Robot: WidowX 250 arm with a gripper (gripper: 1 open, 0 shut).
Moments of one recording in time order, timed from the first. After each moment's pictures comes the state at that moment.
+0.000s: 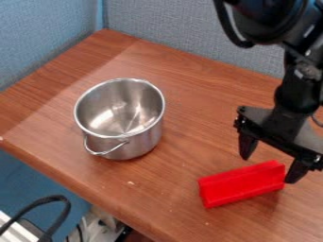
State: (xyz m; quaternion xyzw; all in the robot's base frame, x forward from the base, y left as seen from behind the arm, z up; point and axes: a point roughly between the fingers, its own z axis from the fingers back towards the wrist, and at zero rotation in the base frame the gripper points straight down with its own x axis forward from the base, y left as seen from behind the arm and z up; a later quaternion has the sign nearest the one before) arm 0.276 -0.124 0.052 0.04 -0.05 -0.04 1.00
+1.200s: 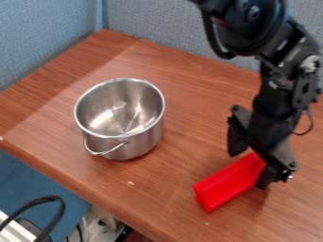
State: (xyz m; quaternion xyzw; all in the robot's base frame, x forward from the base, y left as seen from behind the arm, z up) arm 0.279 -0.100 0.033 0.04 -0.04 -0.24 0.97
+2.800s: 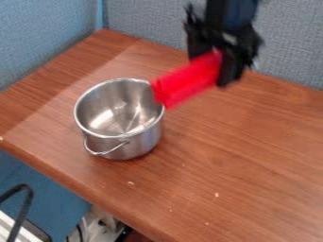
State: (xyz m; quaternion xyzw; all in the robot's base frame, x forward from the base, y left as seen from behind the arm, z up) arm 0.290 -0.031 0.154 0.01 -0.01 -0.17 0.99
